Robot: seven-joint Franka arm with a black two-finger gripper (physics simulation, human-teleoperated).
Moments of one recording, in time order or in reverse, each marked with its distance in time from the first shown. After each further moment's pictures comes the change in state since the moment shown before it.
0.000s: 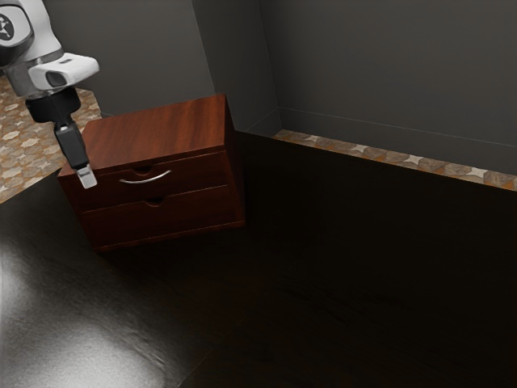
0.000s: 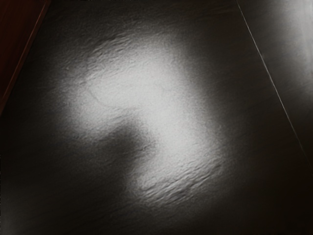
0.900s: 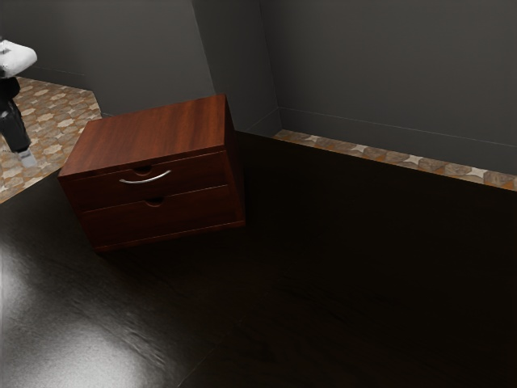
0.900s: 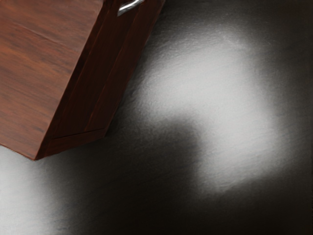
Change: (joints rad) arm 0.222 0.105 0.002 0.189 0.075 0.046 0.187
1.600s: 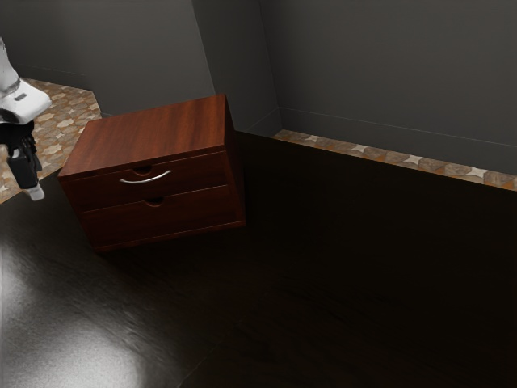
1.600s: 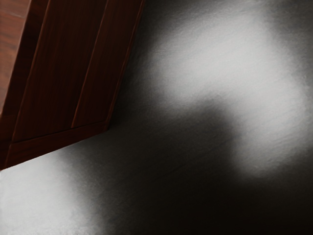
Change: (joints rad) arm 0.013 -0.161 -0.101 -0.402 0.140 0.294 0.062
